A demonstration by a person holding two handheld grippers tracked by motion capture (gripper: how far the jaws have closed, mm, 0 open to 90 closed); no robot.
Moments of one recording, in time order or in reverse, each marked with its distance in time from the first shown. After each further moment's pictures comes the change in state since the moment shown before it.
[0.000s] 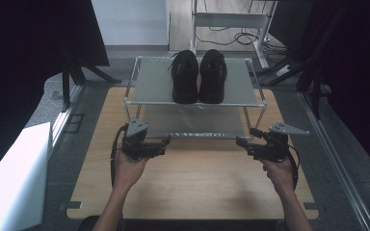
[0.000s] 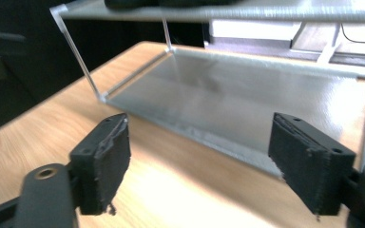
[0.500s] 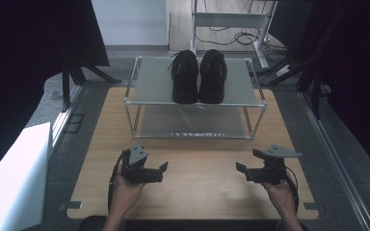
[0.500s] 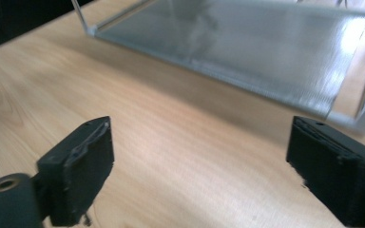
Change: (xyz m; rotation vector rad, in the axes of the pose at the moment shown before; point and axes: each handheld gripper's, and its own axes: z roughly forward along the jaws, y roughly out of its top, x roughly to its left) left arm -0.010 -0.076 0.004 0.076 -0.021 0.026; right arm 0.006 -0.066 -0.005 0.141 -0.029 -0.072
